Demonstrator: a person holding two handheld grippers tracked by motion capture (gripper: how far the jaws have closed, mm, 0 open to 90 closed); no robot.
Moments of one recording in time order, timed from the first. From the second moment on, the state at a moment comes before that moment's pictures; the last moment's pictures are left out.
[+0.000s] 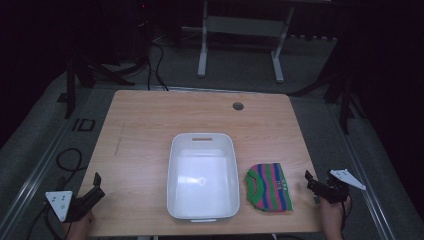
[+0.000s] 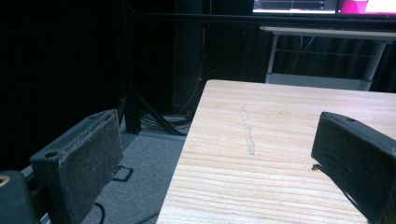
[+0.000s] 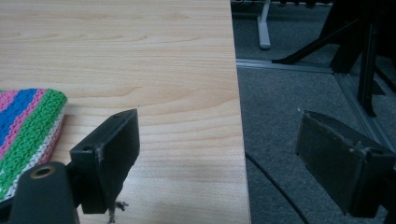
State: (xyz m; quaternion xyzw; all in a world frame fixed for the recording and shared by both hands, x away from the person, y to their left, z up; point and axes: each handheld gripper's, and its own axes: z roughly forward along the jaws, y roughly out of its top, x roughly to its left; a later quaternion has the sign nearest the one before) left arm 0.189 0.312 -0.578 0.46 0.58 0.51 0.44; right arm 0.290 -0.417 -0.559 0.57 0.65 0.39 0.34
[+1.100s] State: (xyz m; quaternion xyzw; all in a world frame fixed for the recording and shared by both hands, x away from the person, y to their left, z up) left arm 0.189 0.315 -0.578 0.46 0.58 0.49 0.45; right arm 0.299 -0.433 -0.550 0.40 0.81 0.40 0.14
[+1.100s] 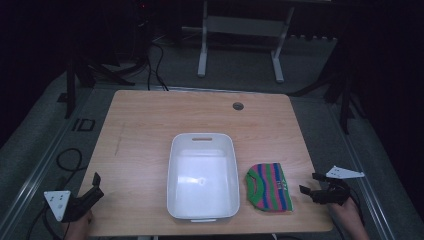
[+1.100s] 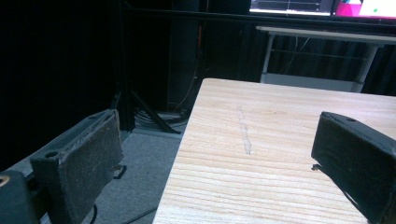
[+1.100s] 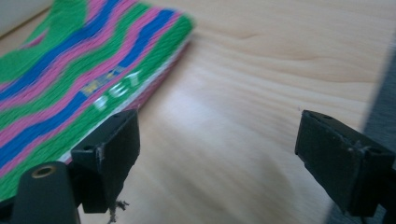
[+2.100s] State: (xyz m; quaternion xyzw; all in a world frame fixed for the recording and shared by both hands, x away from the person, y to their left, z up) left arm 0.189 0.316 -0.578 0.46 0.58 0.49 0.46; right arm 0.308 -0.380 -0.530 0.22 0.92 0.33 0.03
